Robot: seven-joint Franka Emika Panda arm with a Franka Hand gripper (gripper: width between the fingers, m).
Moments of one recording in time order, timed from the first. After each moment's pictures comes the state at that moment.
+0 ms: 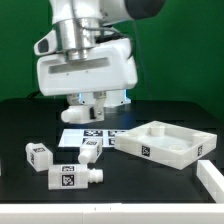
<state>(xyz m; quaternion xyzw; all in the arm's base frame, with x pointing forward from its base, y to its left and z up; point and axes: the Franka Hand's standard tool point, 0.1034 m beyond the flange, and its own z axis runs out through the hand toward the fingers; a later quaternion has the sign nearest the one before) 0.442 -0.075 0.078 -0.93 0.35 -0.05 0.09</state>
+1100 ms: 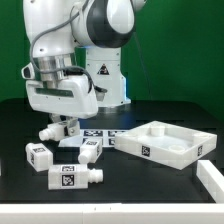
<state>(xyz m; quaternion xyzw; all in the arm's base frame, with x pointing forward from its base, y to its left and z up) 0.370 -0.104 0.027 -0.91 0.42 0.01 0.07</state>
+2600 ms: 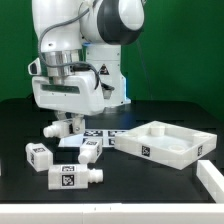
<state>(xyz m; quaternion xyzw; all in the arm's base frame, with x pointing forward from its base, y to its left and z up) 0.380 -0.093 0.036 -0.90 0.43 -0.01 0.06</state>
